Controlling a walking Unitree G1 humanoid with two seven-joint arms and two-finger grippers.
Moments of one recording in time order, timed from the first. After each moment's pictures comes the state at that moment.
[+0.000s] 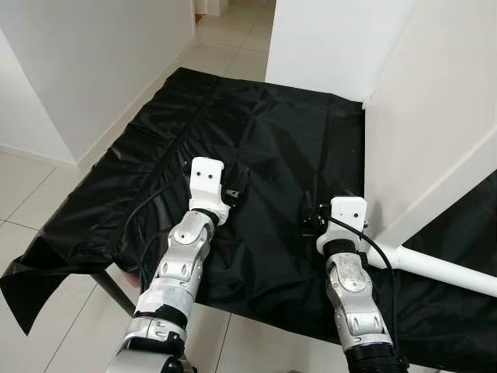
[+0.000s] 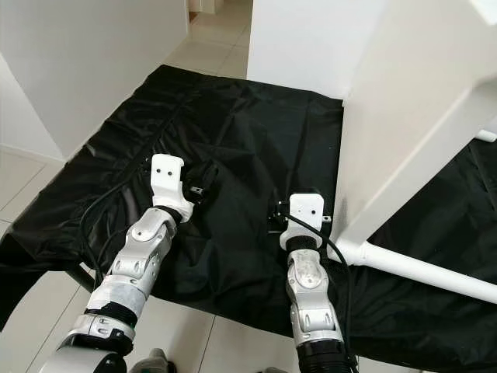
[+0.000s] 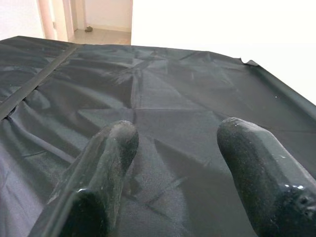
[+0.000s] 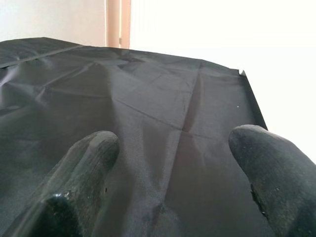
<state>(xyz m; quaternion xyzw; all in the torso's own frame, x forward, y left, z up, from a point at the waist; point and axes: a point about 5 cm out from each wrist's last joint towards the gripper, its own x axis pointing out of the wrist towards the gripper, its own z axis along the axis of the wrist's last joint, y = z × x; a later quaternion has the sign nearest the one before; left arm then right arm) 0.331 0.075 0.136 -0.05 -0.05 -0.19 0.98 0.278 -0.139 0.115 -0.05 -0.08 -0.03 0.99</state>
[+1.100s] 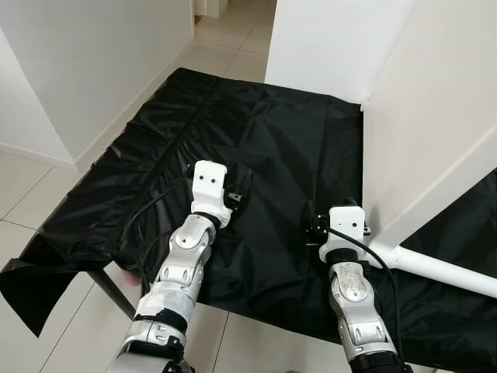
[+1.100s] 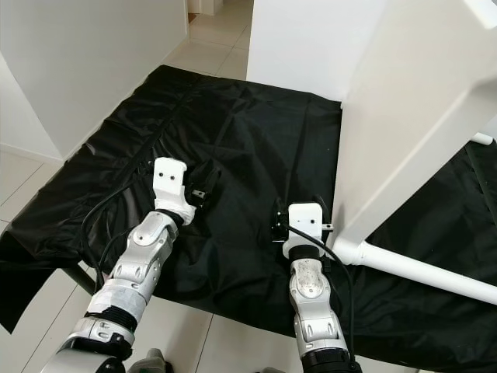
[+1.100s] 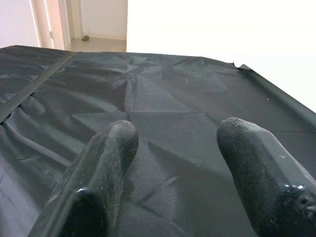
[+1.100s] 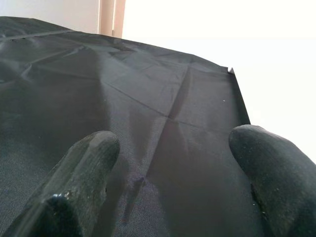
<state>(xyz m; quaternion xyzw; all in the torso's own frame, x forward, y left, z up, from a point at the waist) 0.326 0.071 0.133 -0.04 -0.07 -0.20 0.98 0.269 -0.146 0.104 -0.09 -0.07 -0.05 0.99</state>
